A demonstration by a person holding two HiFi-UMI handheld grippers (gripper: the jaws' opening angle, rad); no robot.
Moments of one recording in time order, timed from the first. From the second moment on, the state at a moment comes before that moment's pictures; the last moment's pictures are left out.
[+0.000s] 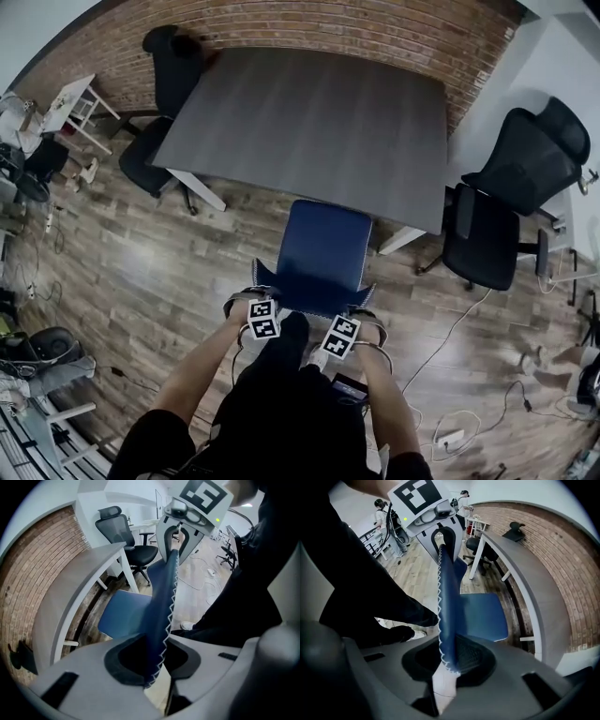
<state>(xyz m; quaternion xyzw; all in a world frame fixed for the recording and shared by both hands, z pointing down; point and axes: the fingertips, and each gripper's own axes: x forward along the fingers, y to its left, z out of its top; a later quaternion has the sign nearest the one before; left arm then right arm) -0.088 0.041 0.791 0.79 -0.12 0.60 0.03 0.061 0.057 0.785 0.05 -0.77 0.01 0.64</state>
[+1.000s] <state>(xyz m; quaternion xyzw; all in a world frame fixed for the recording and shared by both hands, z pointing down) -0.049 -0.110 0.796 0.81 -0.09 0.58 -0.01 0.097 -0.078 0.793 0.09 -0.74 0.04 0.66</state>
